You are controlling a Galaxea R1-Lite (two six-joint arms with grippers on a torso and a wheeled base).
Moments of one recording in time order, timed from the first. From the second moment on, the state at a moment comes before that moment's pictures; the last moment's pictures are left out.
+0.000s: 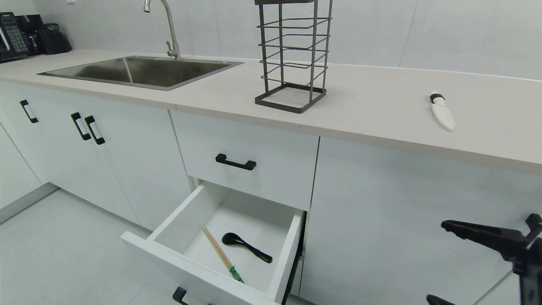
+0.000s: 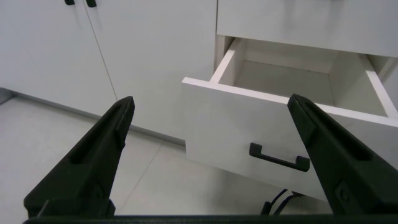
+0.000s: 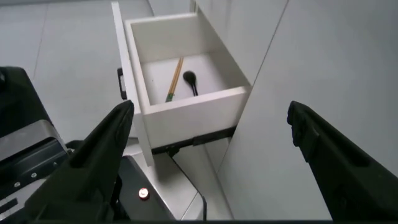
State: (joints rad) left arm 0.00 0.00 0.00 0.00 -0.03 0.02; right arm 0.72 0.95 -0.22 -0.56 0.16 -0.09
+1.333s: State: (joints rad) left arm 0.00 0.00 0.00 0.00 -0.04 0.02; right arm 0.01 0.03 0.00 -0.13 0.20 -0.03
